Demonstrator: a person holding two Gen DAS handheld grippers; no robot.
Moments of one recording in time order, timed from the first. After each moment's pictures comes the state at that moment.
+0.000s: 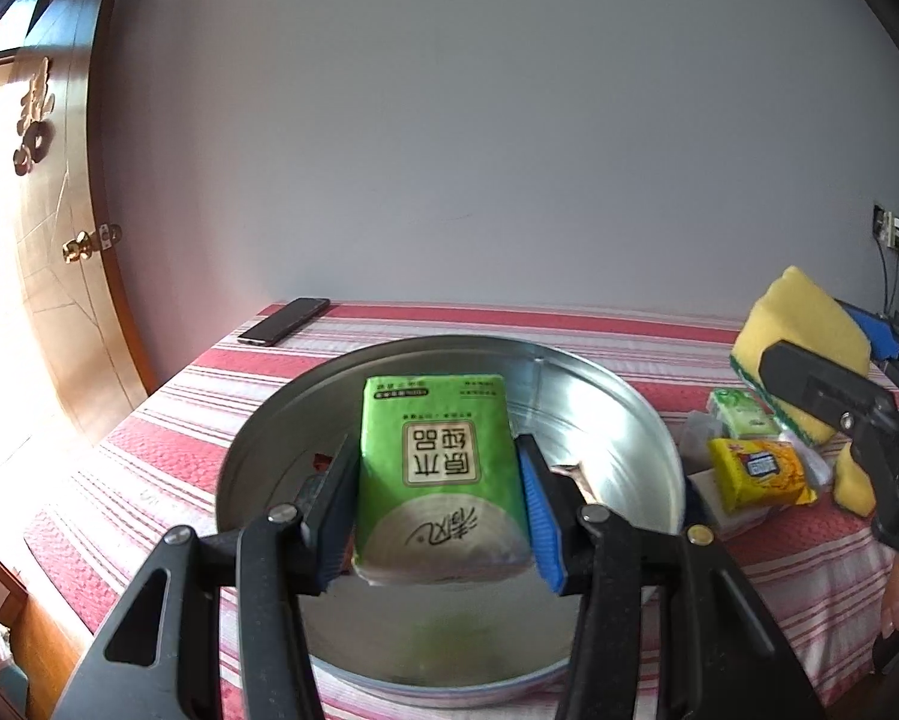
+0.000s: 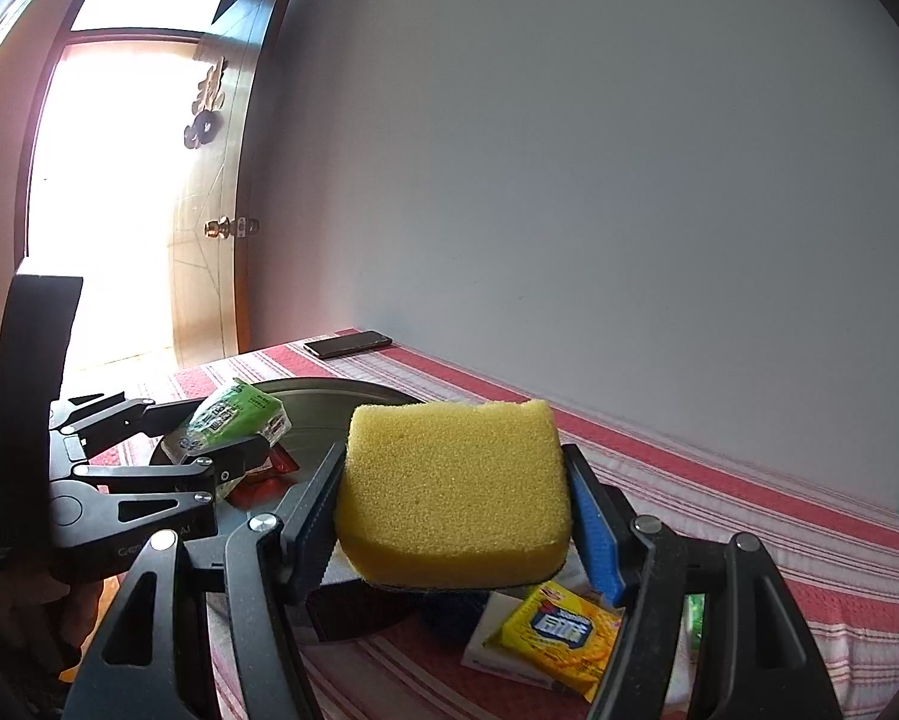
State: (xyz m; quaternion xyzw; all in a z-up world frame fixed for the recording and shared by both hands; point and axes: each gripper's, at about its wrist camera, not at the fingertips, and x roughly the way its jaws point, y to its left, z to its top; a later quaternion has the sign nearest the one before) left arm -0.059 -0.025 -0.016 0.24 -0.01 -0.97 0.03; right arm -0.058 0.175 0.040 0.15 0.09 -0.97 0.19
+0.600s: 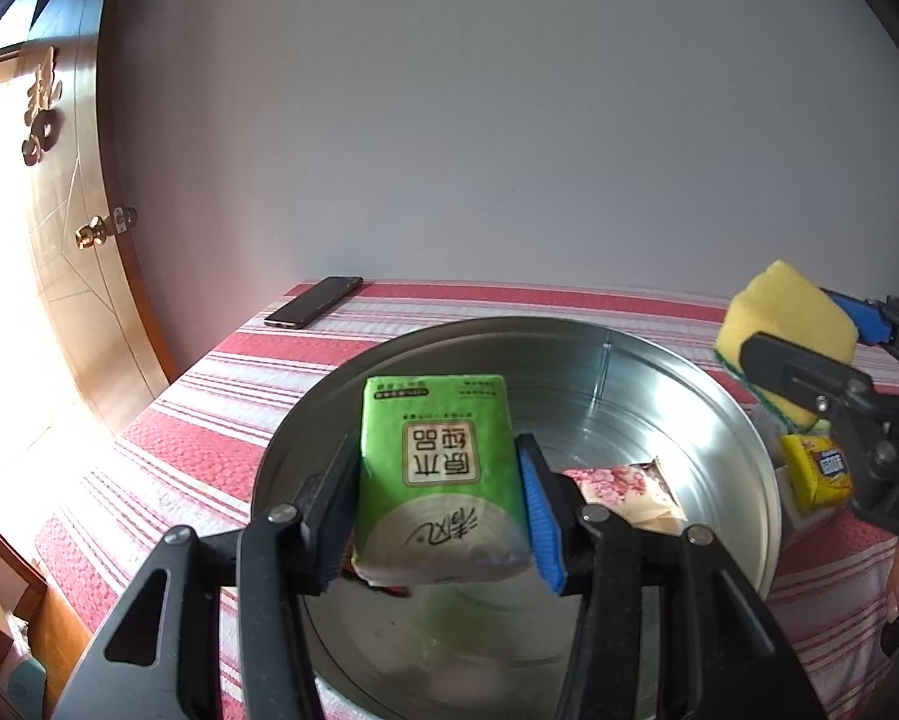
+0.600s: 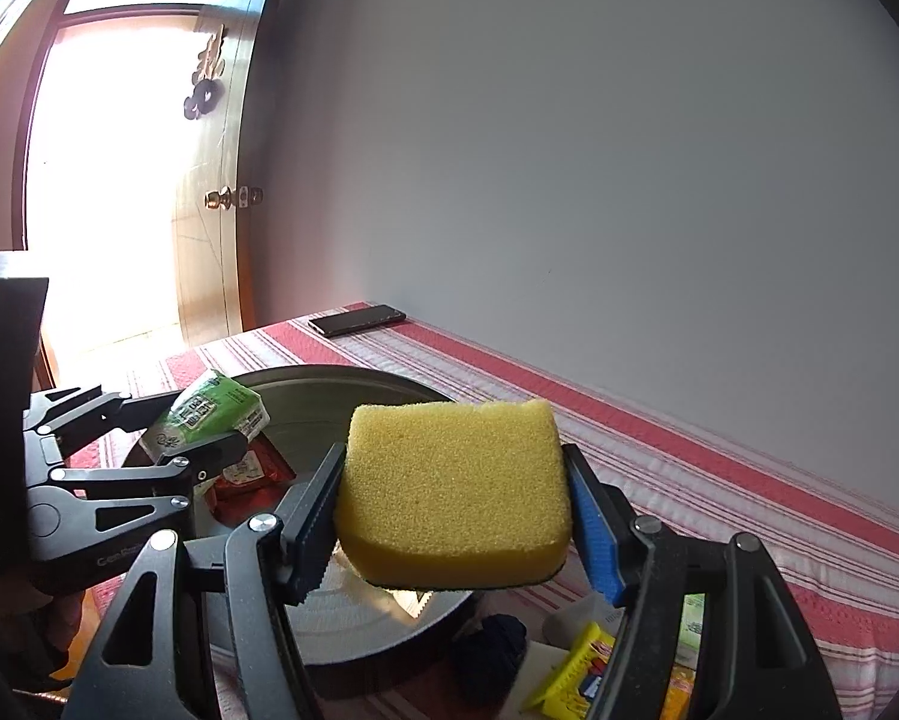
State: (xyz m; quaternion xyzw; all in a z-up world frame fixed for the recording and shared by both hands) left arm -0.091 -0.052 -0.029 0.27 -0.02 -0.96 0.05; right arm -0.113 0.135 0.027 0.19 0.10 -0.95 0.20
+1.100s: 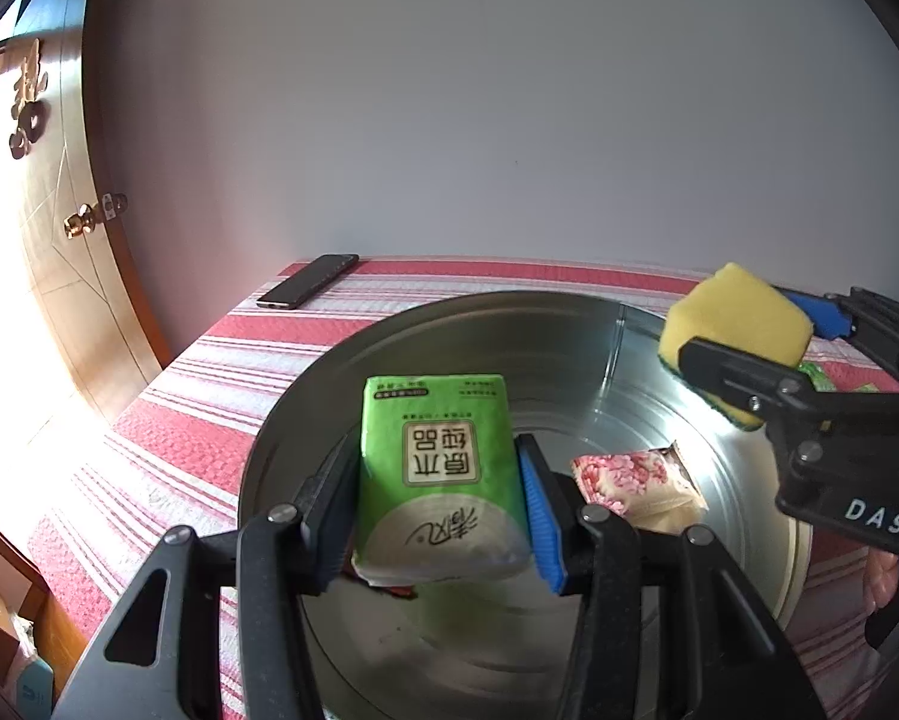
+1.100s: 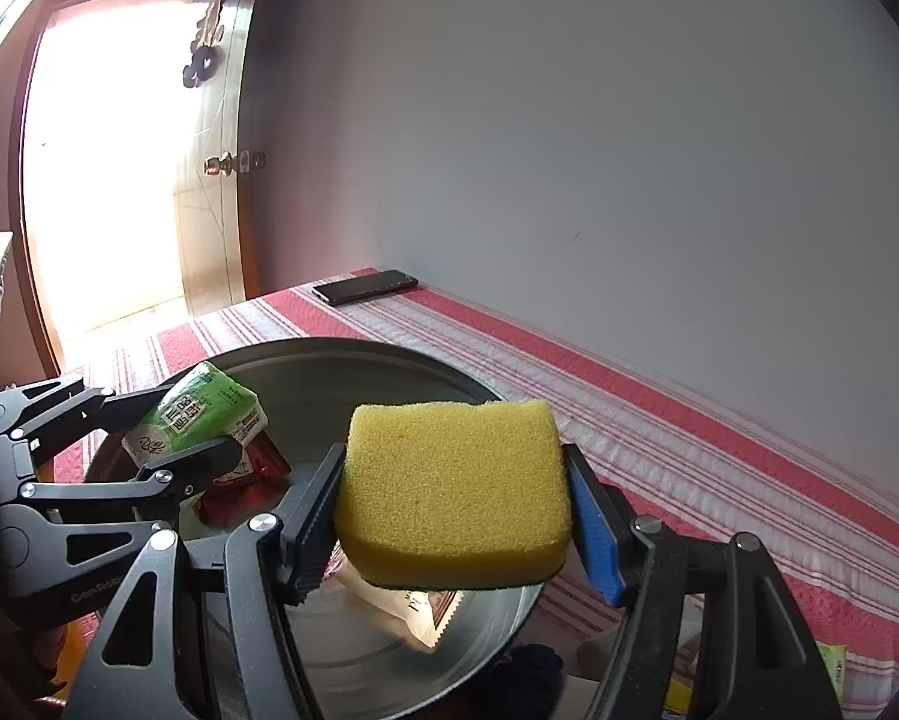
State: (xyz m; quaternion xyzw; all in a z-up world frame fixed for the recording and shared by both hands) left arm -0.104 -0.054 -0.040 0.29 -0.02 -0.95 0.05; right arm -0.150 0.109 0.008 0.23 0.11 -0.94 0.21
